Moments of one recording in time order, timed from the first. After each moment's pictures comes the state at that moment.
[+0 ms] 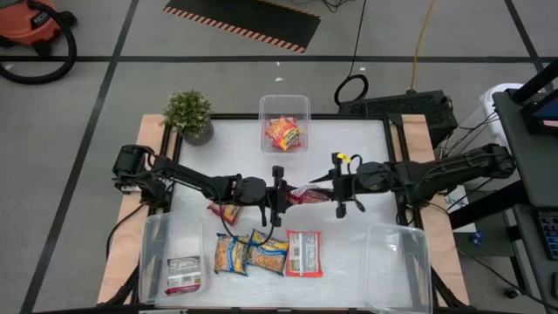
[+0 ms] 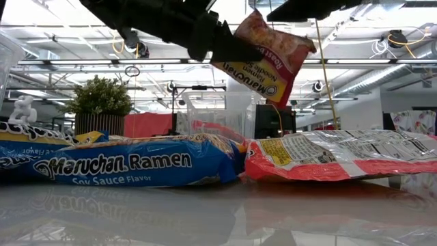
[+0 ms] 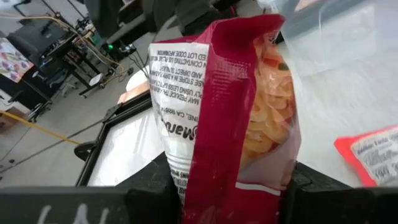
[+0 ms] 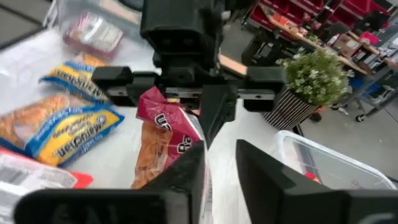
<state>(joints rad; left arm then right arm) -0.13 1.73 0.97 0.47 -0.22 0.46 0.14 1.07 0.75 -0.03 0.19 -0.35</state>
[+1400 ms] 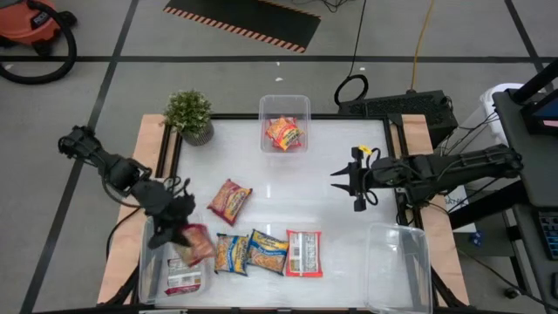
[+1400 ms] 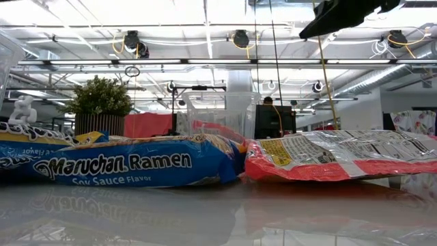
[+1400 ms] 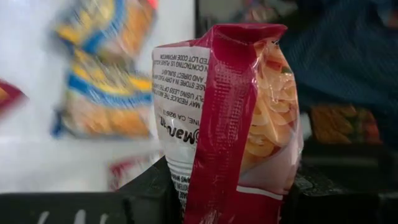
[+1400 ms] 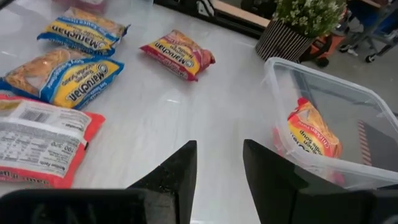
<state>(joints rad) -0.57 0.86 0.97 -0.80 0.24 -0.85 0.15 0.88 0.75 -0.41 0.26 -0.21</state>
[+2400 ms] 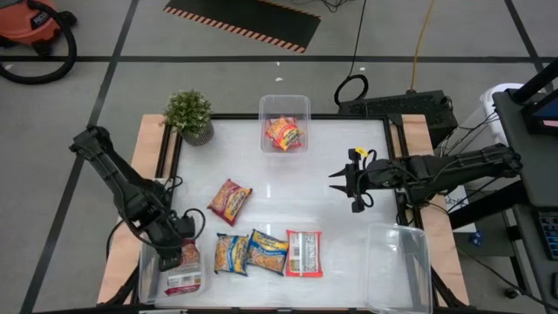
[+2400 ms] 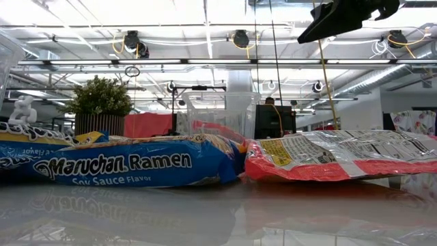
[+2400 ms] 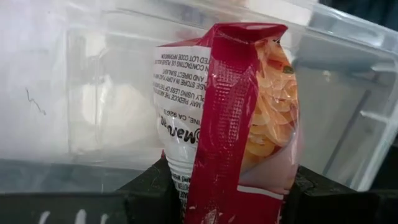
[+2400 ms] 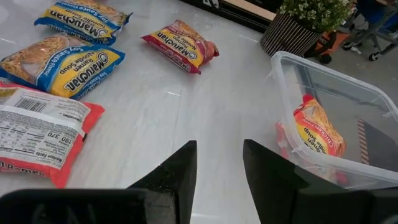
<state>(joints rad) -0.81 1.13 0.97 -1.04 0.18 -1.18 0.15 0.91 0.75 -0.41 0.26 -0.23</state>
